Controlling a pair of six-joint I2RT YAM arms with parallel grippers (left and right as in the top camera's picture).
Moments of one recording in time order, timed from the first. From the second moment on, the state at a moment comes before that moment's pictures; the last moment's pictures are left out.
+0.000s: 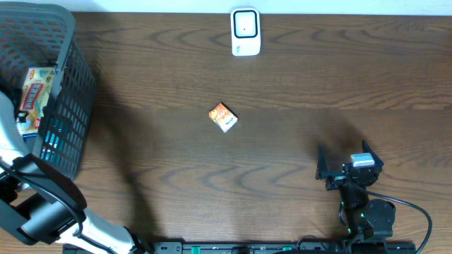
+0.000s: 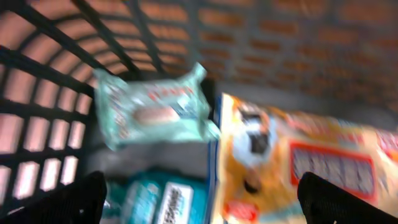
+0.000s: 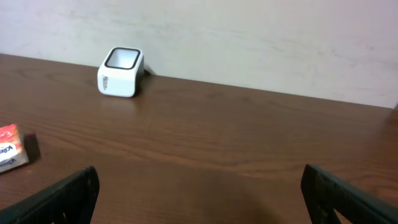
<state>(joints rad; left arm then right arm) 0.66 1.87 1.65 -0.96 -0.43 -0.90 0.04 0.01 0.01 -0.07 -0.06 -0.08</state>
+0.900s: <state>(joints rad) 0.77 2.07 1.53 -0.86 -0.46 -0.93 0.04 0.01 0.01 -0.07 -0.06 -0.08</state>
